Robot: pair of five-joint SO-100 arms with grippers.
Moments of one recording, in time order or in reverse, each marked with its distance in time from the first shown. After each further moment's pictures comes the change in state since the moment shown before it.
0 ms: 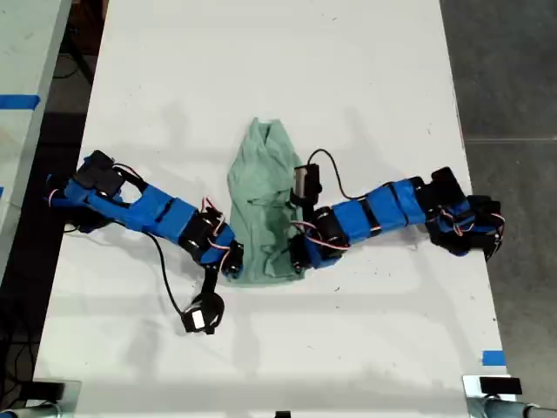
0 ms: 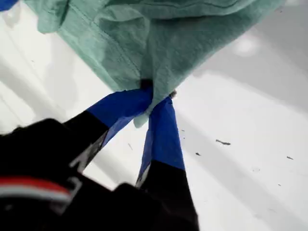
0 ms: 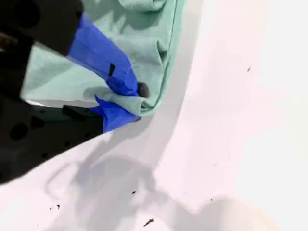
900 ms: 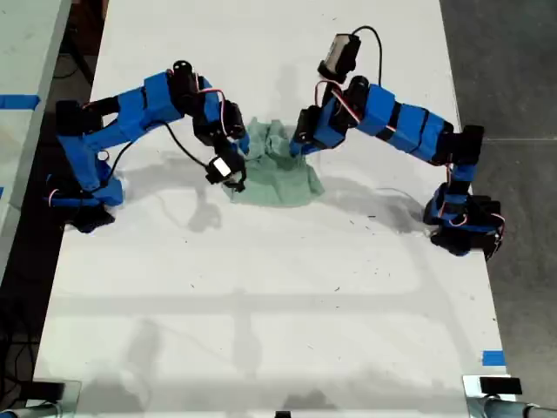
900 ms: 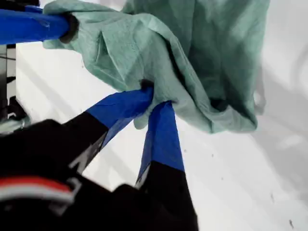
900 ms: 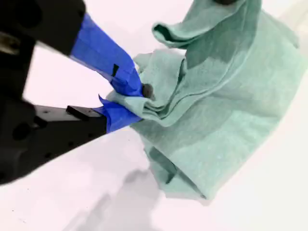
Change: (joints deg) arm 0 -41.7 19.0 2.4 8.5 20.2; arm 1 37.0 13.1 0.0 0.4 -21.4
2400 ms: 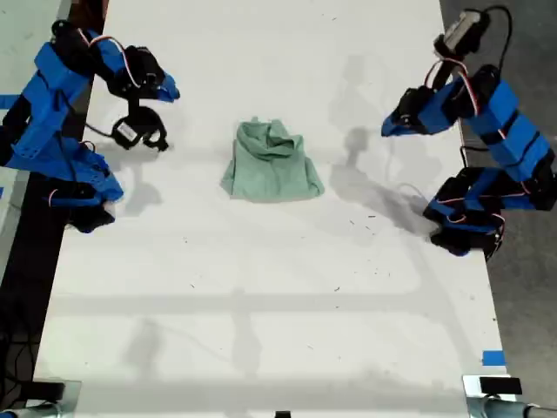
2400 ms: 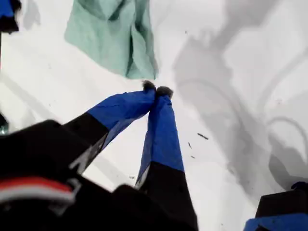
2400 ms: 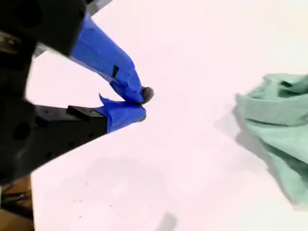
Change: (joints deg) arm 0 -13.7 51.0 36.1 2.5 16.3; arm 1 12.4 66.9 55.7 7.3 -8.9
